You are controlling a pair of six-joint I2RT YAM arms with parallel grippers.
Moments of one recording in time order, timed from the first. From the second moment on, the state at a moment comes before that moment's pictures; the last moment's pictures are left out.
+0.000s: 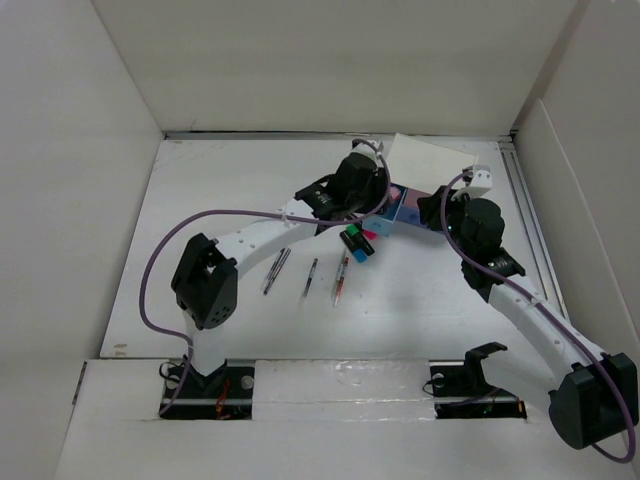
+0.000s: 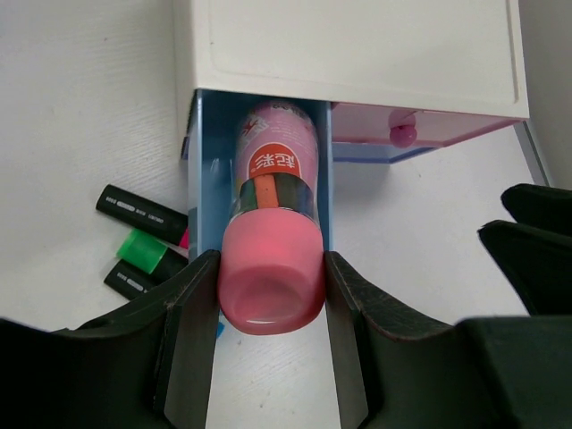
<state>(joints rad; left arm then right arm) -0.82 1.83 1.58 -0.30 -0.11 -0.52 0.31 1.01 0.69 0.16 0.10 0.35</state>
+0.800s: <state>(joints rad) -0.92 1.98 1.73 -0.32 -0.41 -0.47 0.31 1.03 0.69 0.16 0.10 0.35</state>
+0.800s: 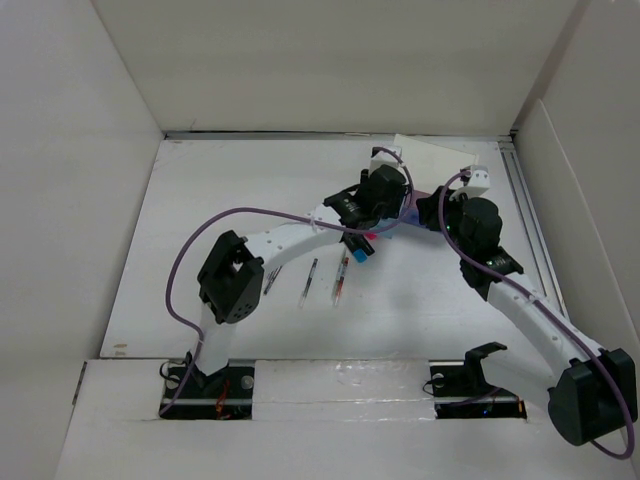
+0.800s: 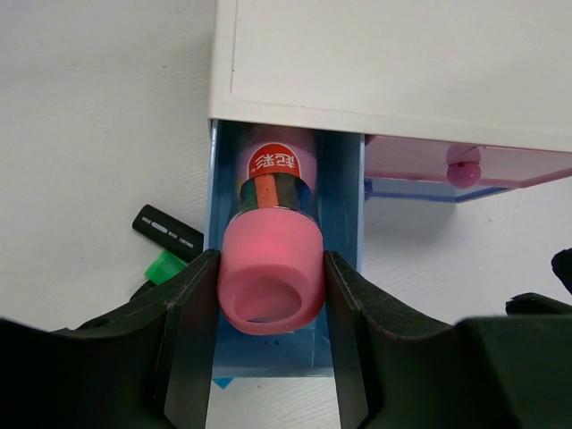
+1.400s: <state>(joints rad) -0.94 1.98 1.74 -0.31 -0.46 -0.46 0.31 1.03 0.69 0.17 0.09 0.35</state>
